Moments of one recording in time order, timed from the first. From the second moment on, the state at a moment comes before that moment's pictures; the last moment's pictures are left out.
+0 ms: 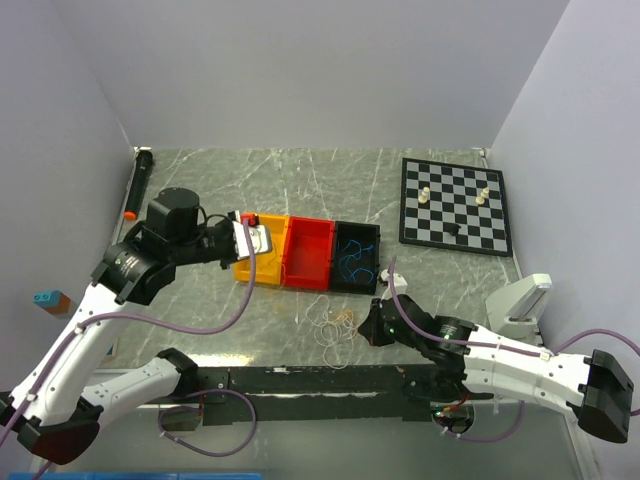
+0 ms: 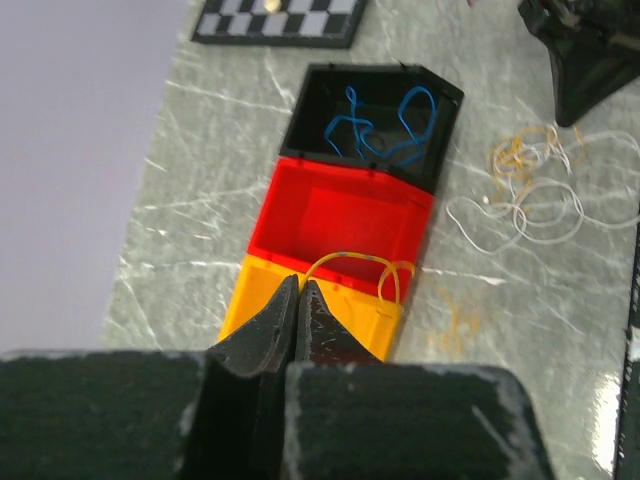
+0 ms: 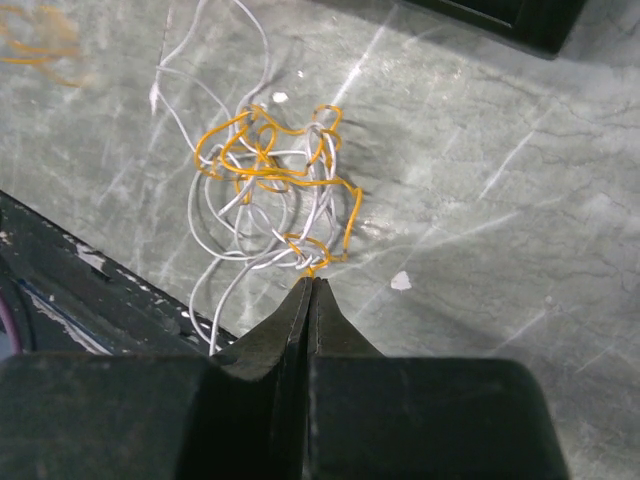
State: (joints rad) left arm -0.57 0.95 1.26 -0.76 0.51 0.74; right arm 1.05 0.71 0.31 -0.33 0.19 0.82
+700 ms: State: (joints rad) left arm -0.57 0.93 1.15 -0.84 0.50 0.80; right arm 1.05 0.71 0.29 -0.33 0.19 0.83
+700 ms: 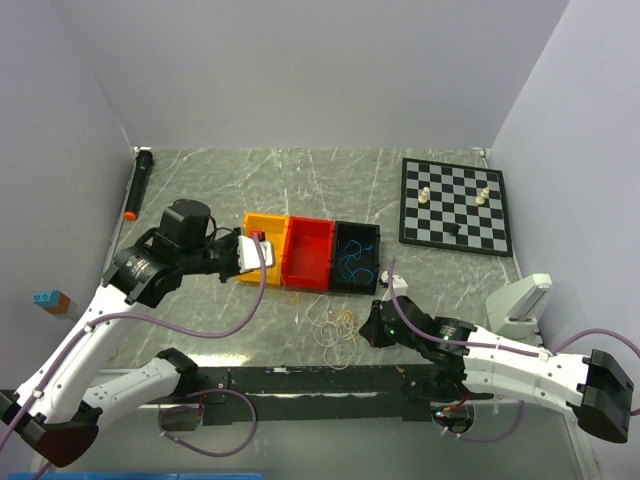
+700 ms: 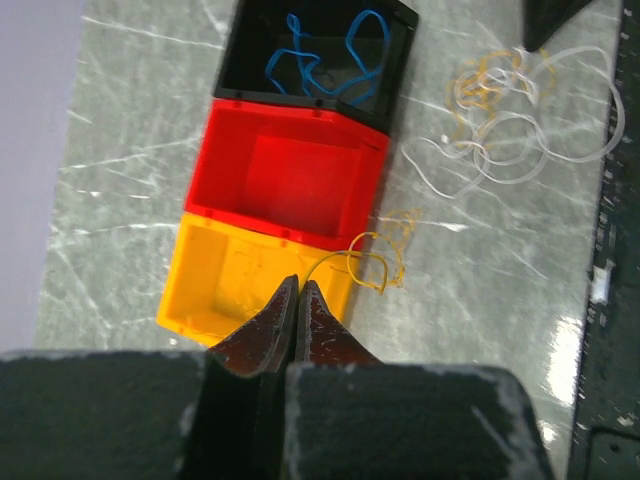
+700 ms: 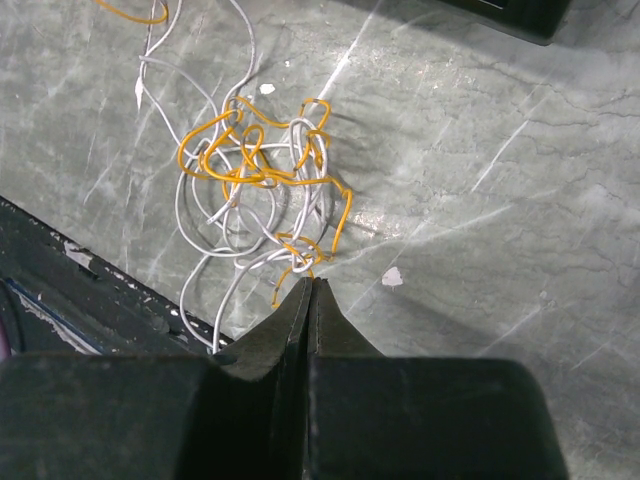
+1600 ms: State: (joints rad) left arm -0.56 0.91 1.01 -0.14 -0.05 0.55; right arm 1.05 0.72 0.29 -0.30 0.19 0.83
